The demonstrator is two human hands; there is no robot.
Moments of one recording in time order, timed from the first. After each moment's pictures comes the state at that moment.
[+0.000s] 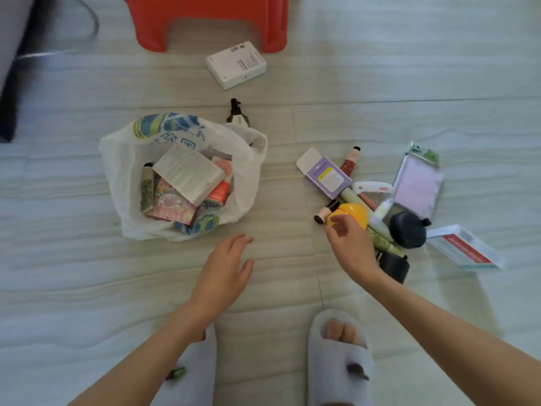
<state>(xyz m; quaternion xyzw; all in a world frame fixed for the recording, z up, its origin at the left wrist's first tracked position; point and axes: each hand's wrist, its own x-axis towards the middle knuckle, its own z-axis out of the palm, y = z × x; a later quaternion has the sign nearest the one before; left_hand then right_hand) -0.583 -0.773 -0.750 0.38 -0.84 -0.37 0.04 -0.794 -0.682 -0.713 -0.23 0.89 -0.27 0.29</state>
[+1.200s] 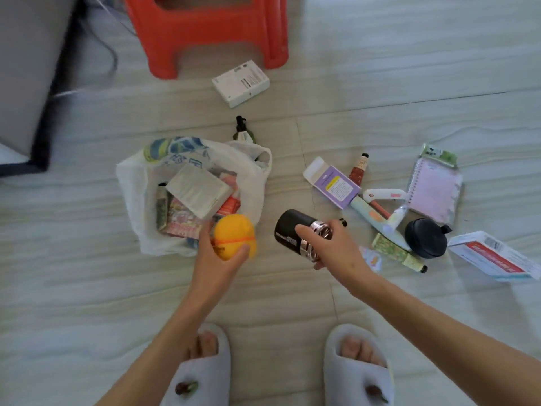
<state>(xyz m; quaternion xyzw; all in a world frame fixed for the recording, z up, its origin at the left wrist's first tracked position) -0.604 -0.794 -0.717 0.57 -0.62 -0.51 0.16 -0.776 -0.704 -0.678 -0.14 0.79 -0.37 0.47</state>
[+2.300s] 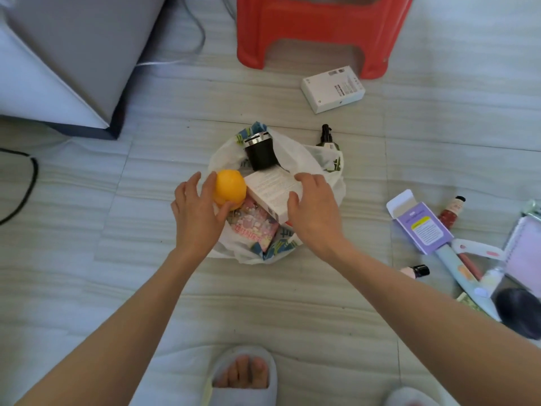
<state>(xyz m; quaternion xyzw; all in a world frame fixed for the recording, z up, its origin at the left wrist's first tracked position) -0.513 -0.953 -0.753 0.61 -0.77 -0.17 0.12 -0.686 -0.887 -0.705 -0.49 0.82 -0.21 0.23</state>
